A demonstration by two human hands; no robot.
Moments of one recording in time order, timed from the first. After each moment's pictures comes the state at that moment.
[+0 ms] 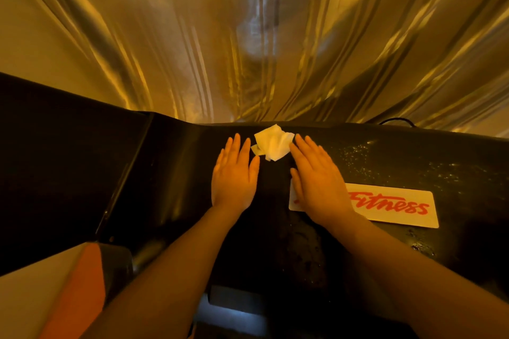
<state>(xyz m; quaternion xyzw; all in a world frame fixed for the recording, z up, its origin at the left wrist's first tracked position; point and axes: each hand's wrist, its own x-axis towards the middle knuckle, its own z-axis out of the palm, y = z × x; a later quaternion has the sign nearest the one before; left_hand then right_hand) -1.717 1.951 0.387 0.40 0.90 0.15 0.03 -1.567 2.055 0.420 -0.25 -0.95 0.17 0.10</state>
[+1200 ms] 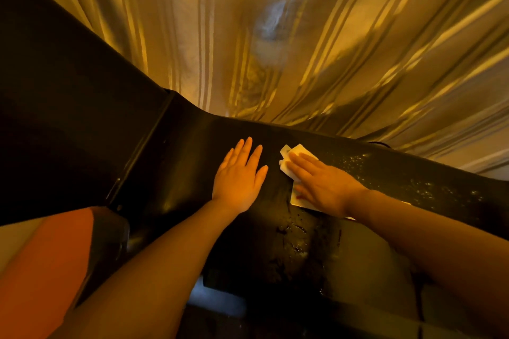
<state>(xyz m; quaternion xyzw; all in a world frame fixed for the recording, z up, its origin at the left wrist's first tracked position) -1.711 1.926 0.388 0.46 0.88 0.09 0.05 -1.565 2.073 0.450 -0.10 -0.97 0.03 -0.22</state>
